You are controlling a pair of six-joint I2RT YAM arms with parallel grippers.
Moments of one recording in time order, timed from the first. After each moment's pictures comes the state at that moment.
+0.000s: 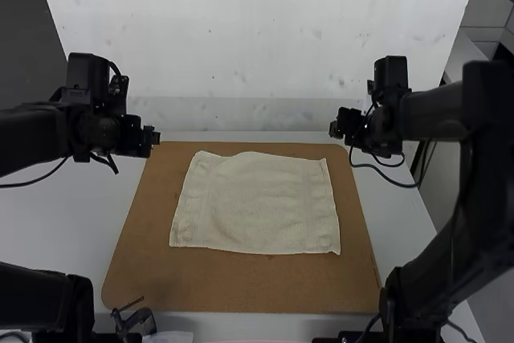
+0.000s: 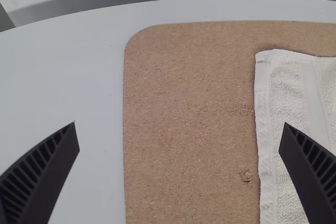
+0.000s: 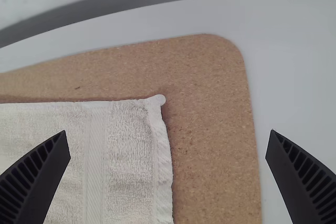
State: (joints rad) left arm -0.05 1.11 0.62 -0.21 0.00 0.04; right arm 0.00 1.37 0.70 -0.09 -0.13 0.14
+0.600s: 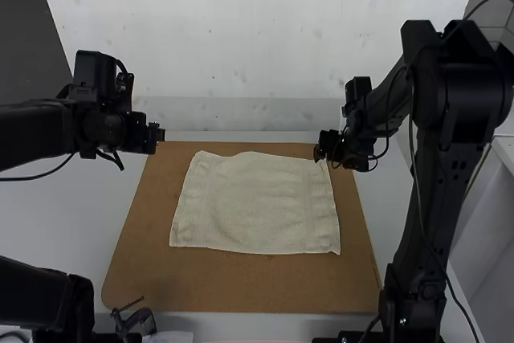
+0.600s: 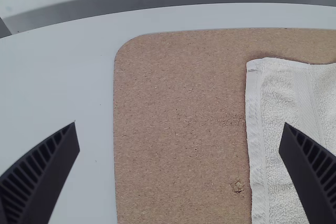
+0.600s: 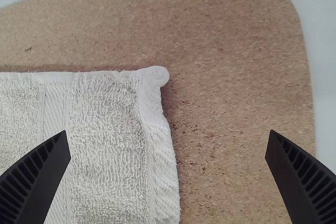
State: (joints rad) left arm -0.09 1.15 0.64 -0.18 -0.02 0.02; right arm 0.08 1.84 0.89 -0.03 -0.10 0.13
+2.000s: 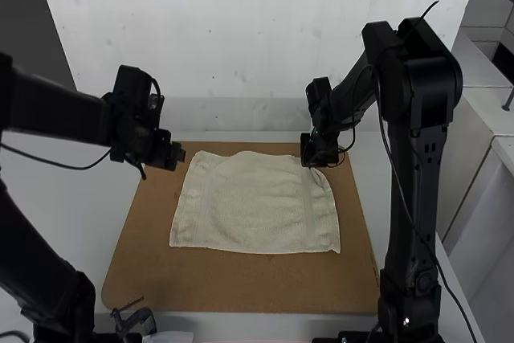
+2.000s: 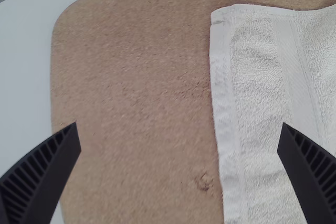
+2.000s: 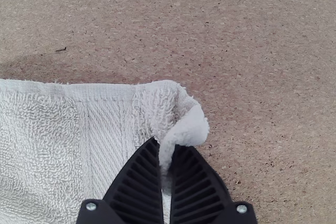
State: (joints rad) left arm -0.21 1.43 0.69 -0.11 -0.05 0.01; right arm 0.27 2.01 1.07 -0.12 0.12 0.20
